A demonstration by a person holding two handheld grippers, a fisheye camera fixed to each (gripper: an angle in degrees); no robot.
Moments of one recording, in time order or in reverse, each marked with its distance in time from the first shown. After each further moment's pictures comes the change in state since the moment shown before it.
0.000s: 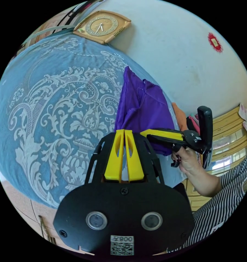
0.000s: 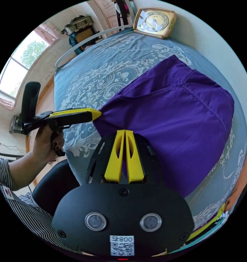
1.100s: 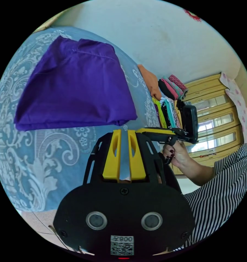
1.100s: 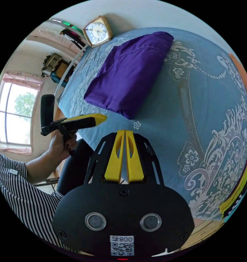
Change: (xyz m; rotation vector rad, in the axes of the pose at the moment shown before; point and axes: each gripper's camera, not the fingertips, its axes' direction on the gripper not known) left arm 0.181 -0.015 0.071 -0.316 0.252 0.235; right arm 0.036 0.340 0.062 0.094 -0.259 0.450
